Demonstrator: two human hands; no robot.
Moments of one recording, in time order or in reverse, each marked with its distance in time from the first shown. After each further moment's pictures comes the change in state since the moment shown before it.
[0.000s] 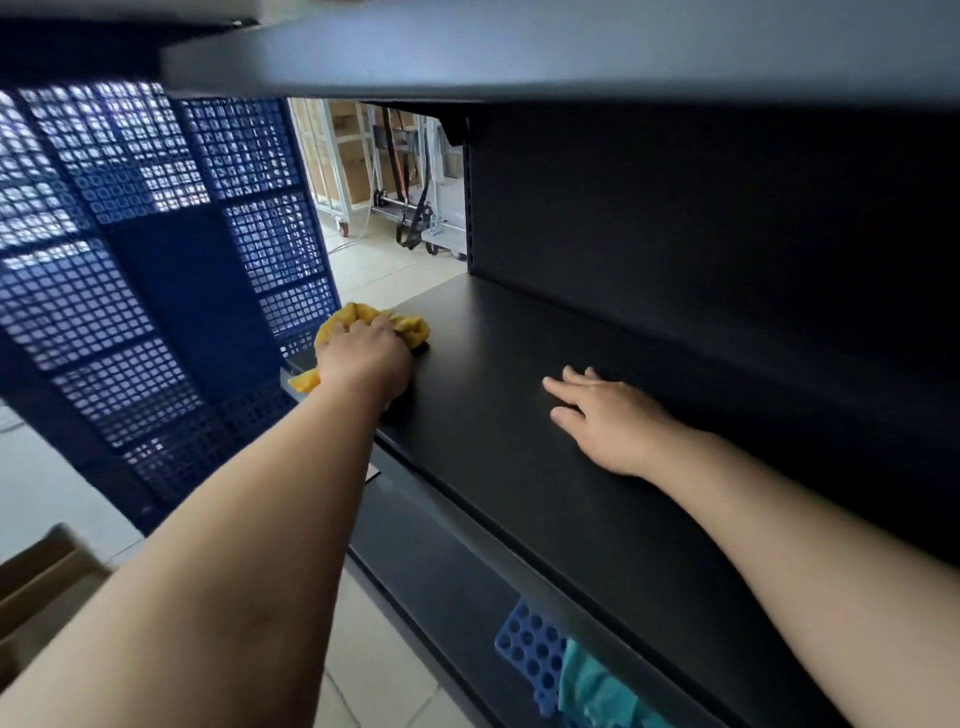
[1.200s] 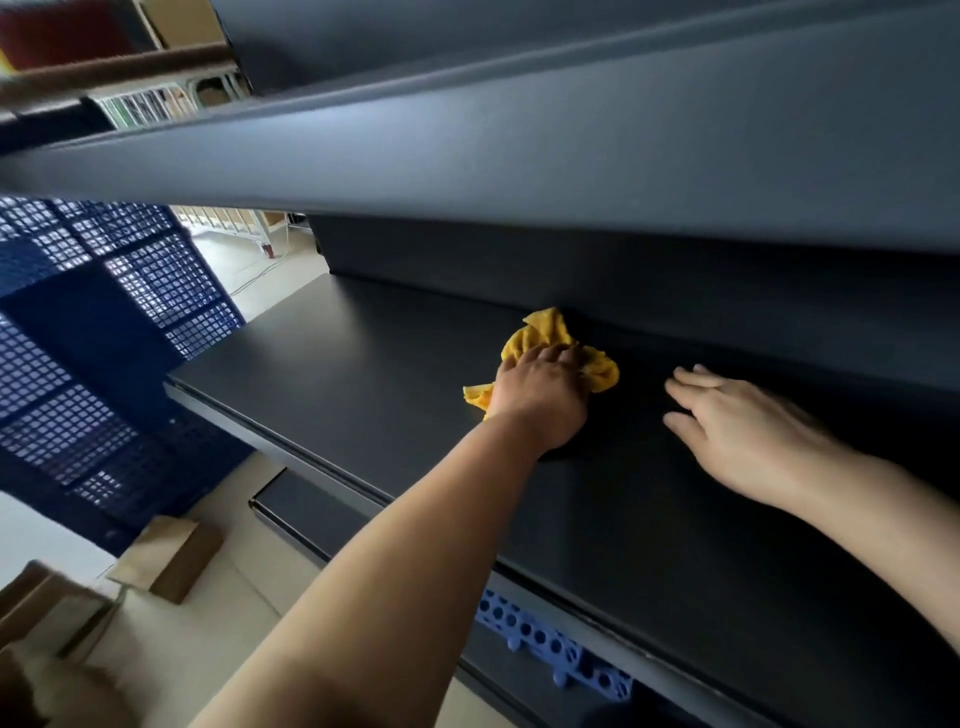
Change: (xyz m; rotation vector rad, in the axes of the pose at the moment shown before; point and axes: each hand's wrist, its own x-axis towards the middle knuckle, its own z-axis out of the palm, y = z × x) left_hand -0.268 0.289 0.012 -0.038 -0.154 0.730; right_hand -0.263 0.198 -0.038 -0.001 0.171 0.269
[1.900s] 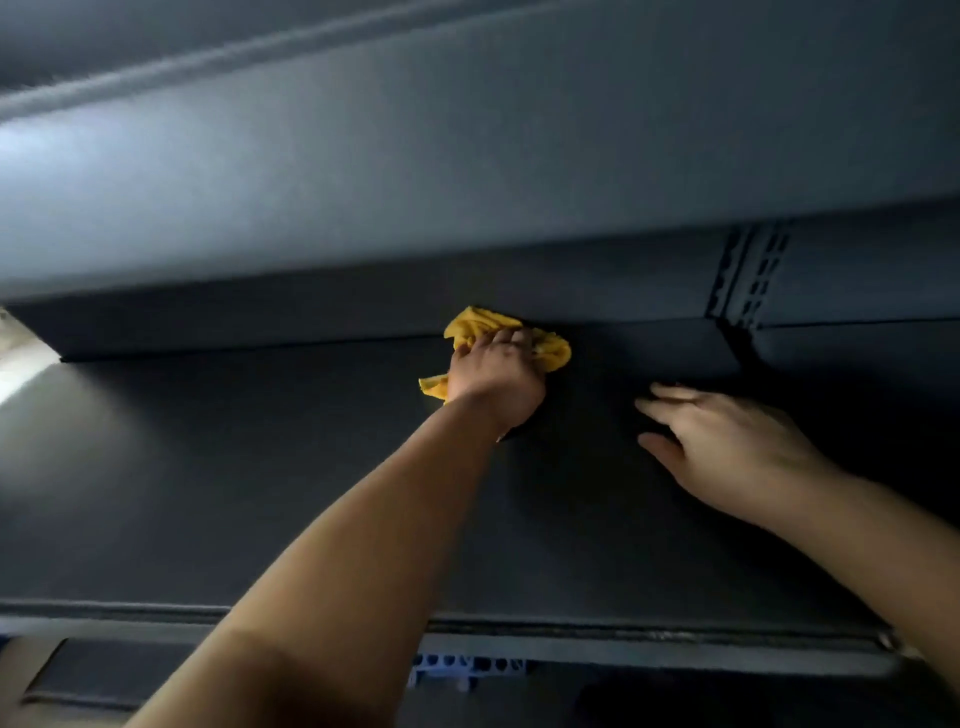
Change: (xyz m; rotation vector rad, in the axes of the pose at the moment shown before) left_hand 0.032 0.127 0.024 -0.020 -0.032 0.295; right_hand -0.118 0.068 -0.007 -0.118 0.038 0.408
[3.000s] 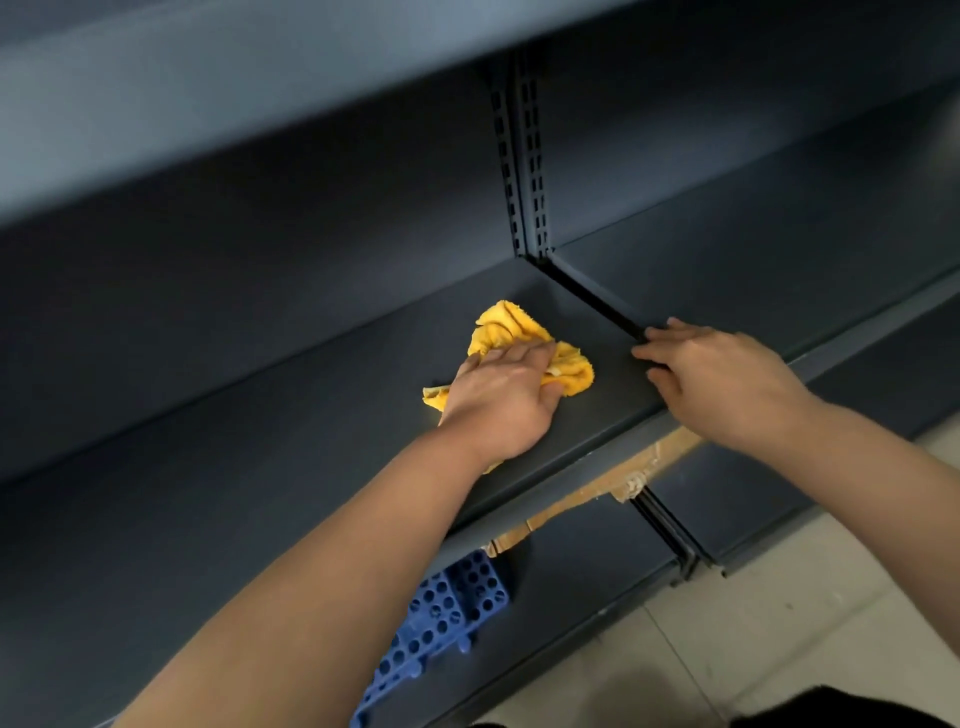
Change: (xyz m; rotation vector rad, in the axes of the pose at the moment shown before) left_hand -0.106 0.056 0.004 0.012 -0.145 0.741; right_hand -0.134 0.002 0.032 0.041 0.250 0.475
